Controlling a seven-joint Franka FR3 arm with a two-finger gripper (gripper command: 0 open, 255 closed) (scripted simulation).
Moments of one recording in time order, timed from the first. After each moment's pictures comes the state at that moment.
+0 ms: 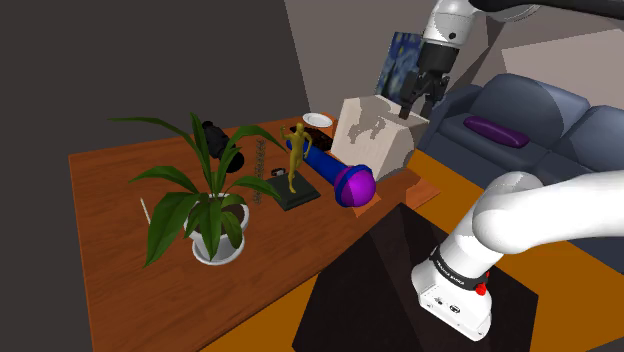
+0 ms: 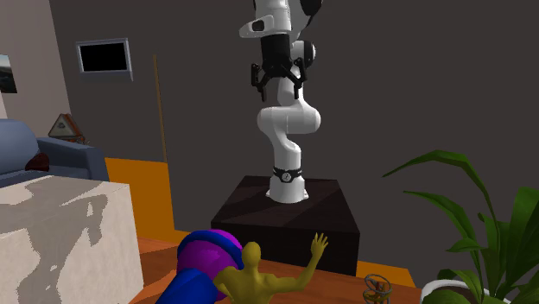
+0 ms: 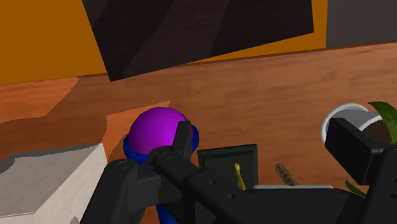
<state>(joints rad) 0.00 -0.80 -0.07 -2.39 0.03 1.49 0.15</state>
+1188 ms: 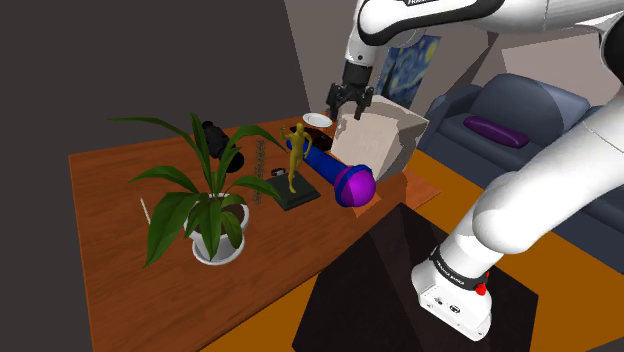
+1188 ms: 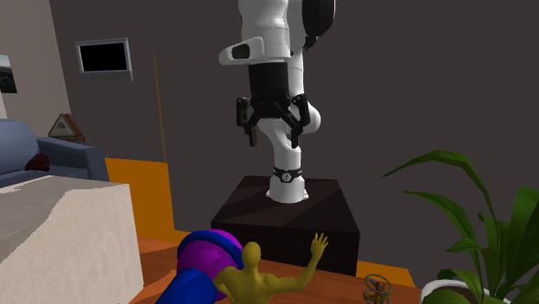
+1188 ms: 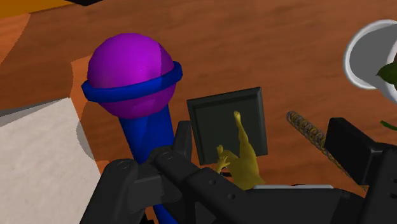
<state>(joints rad) 0.01 -0.22 -0.05 -2.17 0.06 1.88 0.22</state>
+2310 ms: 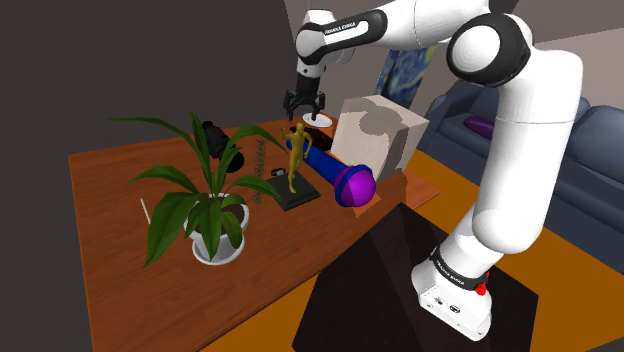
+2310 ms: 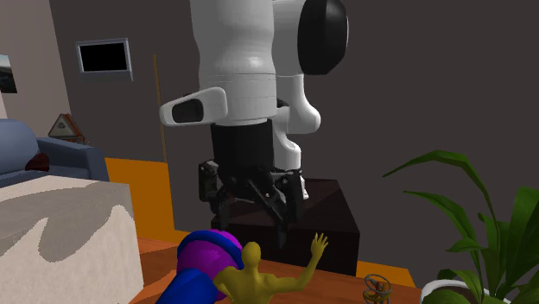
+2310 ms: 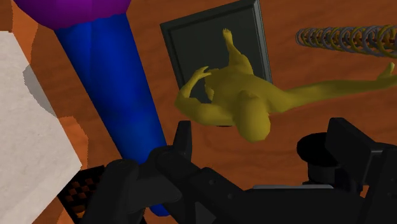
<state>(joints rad) 0.01 0.39 -0.05 -1.64 0.06 1.98 0.28</state>
